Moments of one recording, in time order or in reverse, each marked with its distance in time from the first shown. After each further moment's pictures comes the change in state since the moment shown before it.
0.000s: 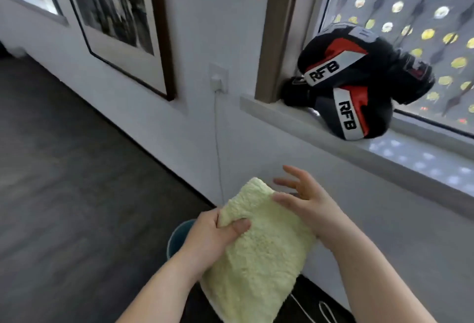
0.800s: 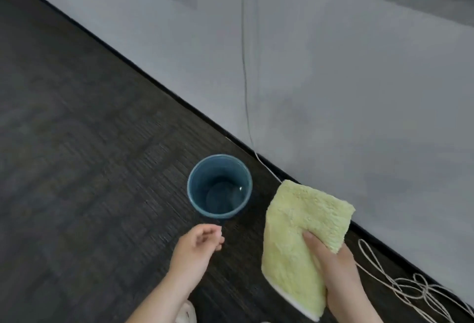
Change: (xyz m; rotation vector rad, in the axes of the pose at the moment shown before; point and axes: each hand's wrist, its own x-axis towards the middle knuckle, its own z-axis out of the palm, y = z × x) left_hand 0.072 -0.259 -0.082 0.096 0.240 -0.299; right_hand 0.014 0.264 0.120 0.367 0.394 0.532
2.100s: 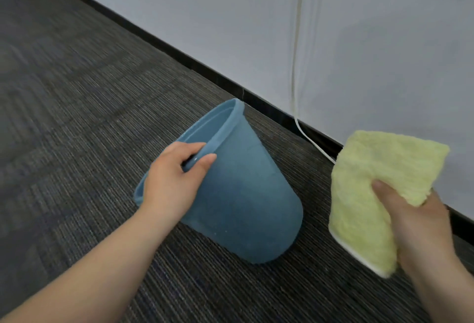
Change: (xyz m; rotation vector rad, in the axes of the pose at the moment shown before) left_hand 0.315 -0.249 0.005 0.348 0.396 0.699; right_hand 0.312 0.253 0.056 -0.084 0.210 -0.487
